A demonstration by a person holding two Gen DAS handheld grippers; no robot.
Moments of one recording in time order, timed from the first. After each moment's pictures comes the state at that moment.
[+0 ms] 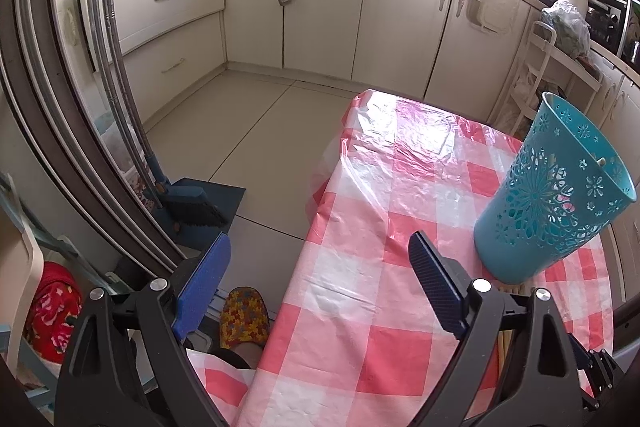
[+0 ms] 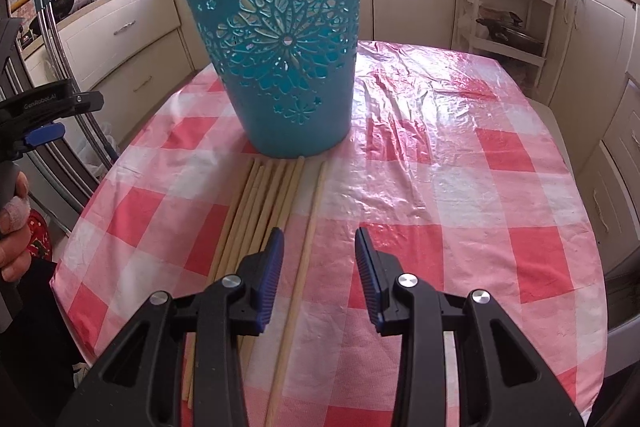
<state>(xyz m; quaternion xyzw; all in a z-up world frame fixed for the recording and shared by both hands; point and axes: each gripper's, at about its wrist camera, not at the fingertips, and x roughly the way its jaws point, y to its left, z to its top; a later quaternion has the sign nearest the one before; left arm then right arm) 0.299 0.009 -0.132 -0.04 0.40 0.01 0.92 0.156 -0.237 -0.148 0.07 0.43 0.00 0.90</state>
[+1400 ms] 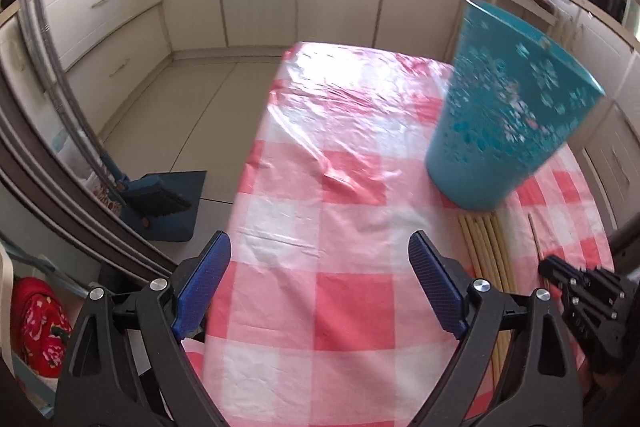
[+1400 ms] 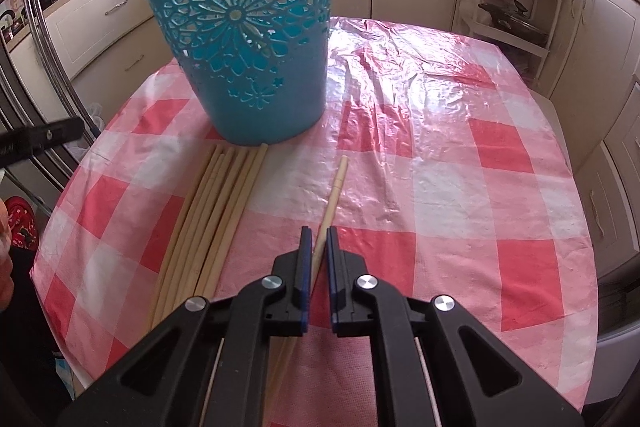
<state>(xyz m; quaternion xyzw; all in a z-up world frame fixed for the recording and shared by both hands) 0.278 -0.043 -0.158 0.03 0.44 -0.10 0.89 0.167 -0.264 -0.162 0.07 0.45 0.01 0.89</state>
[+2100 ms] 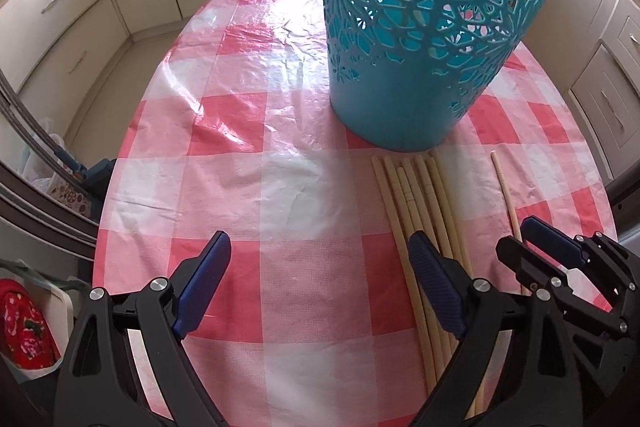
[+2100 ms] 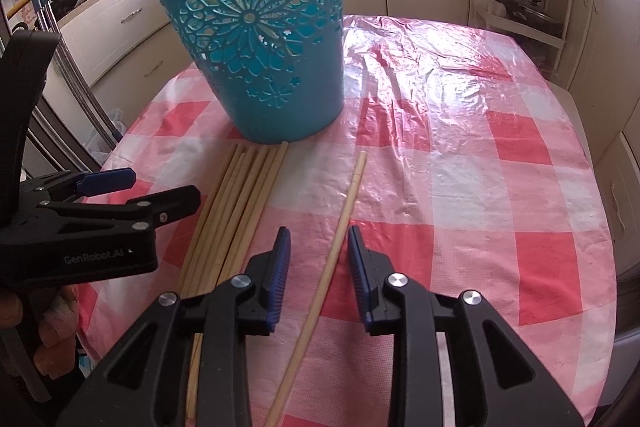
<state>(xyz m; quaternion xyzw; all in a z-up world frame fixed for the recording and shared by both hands) 0.281 -0.128 -0.193 0.06 0.51 -0.12 0.85 0.165 -0.261 -0.160 0.09 0.46 0.05 0.88</state>
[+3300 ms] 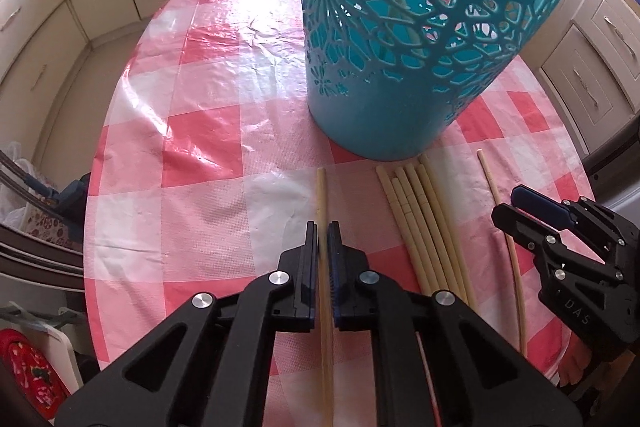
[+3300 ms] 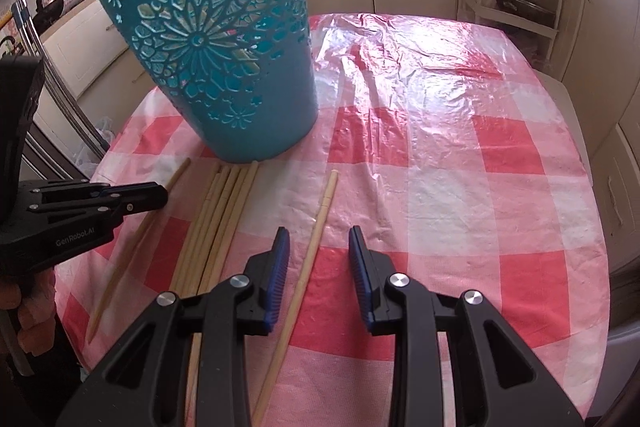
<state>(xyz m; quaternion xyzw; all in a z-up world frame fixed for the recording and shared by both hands) 0.311 -0.119 -0.191 0.07 0.53 -0.20 0.82 0.185 -0.274 -0.158 0.07 0.47 0.03 0.88</state>
